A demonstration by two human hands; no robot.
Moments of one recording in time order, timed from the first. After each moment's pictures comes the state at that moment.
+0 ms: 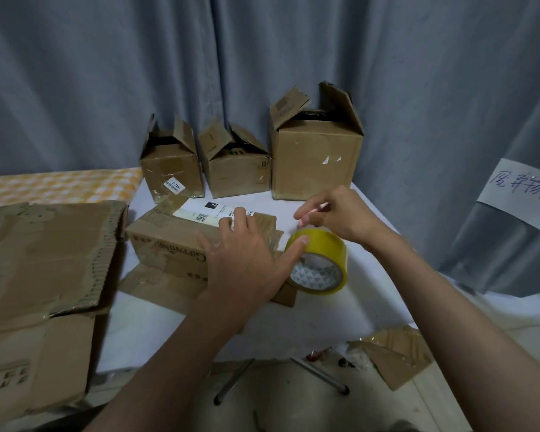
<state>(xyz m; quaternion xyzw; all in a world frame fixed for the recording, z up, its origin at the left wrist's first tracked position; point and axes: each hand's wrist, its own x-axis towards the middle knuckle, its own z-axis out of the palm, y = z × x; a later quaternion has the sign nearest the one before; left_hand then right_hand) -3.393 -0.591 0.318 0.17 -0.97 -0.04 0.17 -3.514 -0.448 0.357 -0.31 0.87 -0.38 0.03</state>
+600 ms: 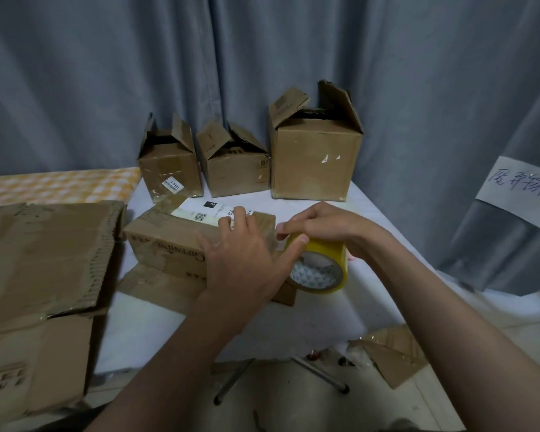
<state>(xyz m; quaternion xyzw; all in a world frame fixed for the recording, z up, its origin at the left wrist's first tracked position) -3.390 -0.590 0.317 0.17 -0.97 -0.06 0.18 -3.501 -0.462 0.357 -0.22 0.88 -0.36 0.22</state>
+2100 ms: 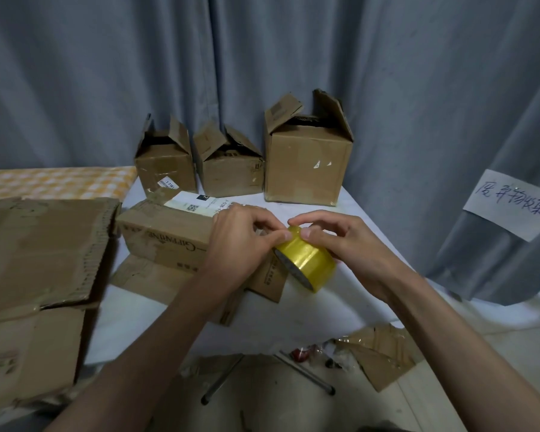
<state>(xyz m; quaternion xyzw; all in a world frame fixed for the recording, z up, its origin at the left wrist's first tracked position) -3.387 -0.595 0.350 0.01 -0.88 -0.41 0.26 -3.451 -0.411 0.353 -0.28 0.76 -0.57 0.13</state>
